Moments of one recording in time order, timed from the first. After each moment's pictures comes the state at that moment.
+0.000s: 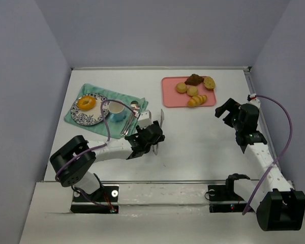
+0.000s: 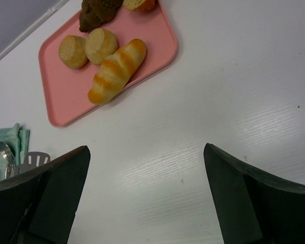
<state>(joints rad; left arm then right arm) -0.95 1.48 0.70 0.10 -0.56 -0.92 0.00 0.94 0.64 -0.12 0.07 0.56</state>
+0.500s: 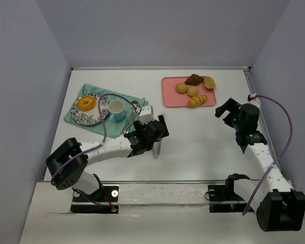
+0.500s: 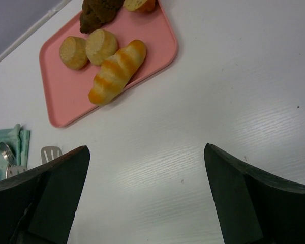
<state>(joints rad) -1.00 1.51 0.80 -0.02 -0.65 -0.94 0.00 0.94 0.64 -0.12 0.07 0.56</state>
